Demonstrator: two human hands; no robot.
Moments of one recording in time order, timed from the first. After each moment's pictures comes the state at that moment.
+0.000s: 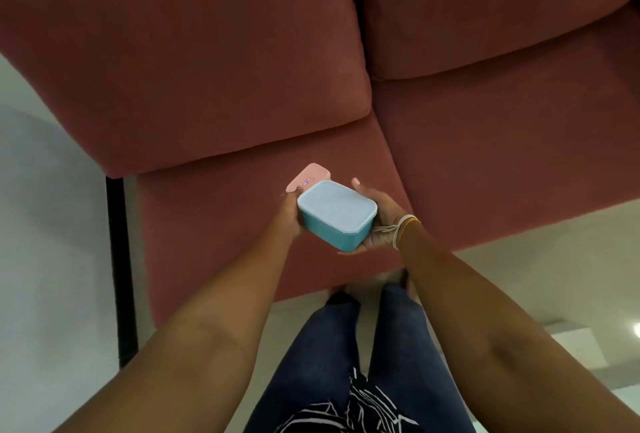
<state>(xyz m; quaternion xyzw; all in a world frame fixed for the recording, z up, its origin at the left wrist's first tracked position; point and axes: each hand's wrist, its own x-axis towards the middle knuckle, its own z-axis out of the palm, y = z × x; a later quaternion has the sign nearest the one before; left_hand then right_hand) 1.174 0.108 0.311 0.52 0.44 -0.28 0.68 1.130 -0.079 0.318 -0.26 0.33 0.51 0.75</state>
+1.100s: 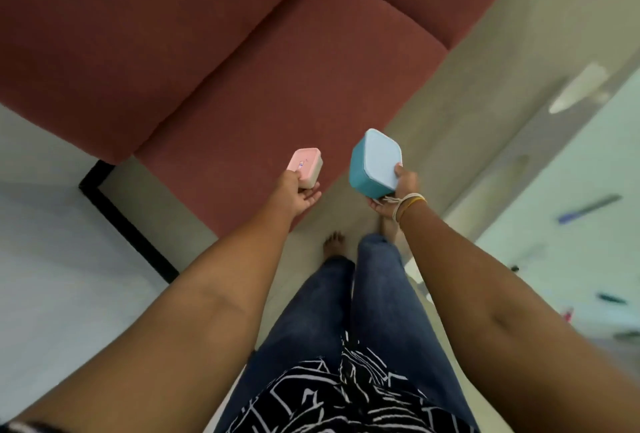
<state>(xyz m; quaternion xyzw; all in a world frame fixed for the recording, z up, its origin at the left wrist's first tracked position) 1.002 0.366 0.295 0.62 0.37 -0.46 0.52 0.864 0.232 0.253 -0.08 0.64 0.00 0.76</state>
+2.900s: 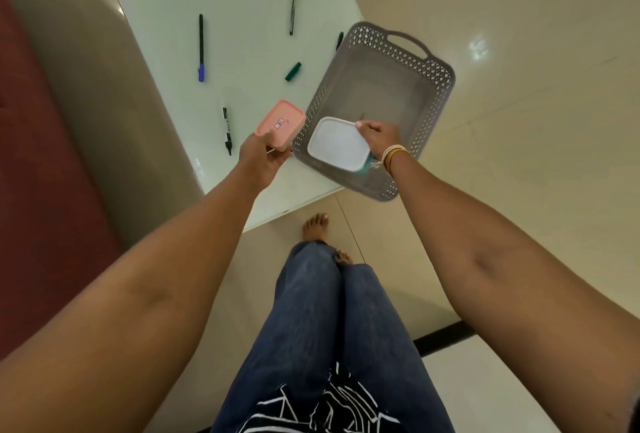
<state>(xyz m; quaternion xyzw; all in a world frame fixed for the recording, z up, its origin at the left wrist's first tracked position) 0.431 0.218 0.215 0.65 -0.07 -0.70 0.28 0.212 0.265 0.168 -0.20 0.78 -0.29 0.51</state>
